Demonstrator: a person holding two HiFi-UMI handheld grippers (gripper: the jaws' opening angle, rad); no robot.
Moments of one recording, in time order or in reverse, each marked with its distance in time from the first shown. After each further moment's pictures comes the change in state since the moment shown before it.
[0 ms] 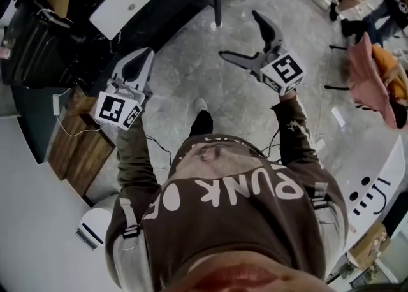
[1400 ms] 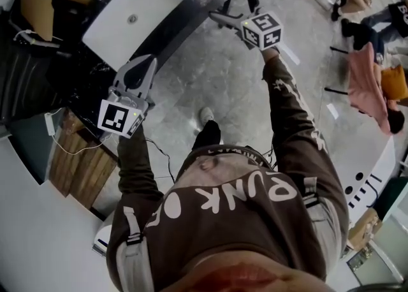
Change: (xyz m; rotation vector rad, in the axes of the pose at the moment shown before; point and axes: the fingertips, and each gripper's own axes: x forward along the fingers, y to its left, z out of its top) left arm 0.066 0.217 -0.092 -0.091 0.046 -0.070; right arm 0.302 -0.196 -0.116 0.116 0.193 -0.154
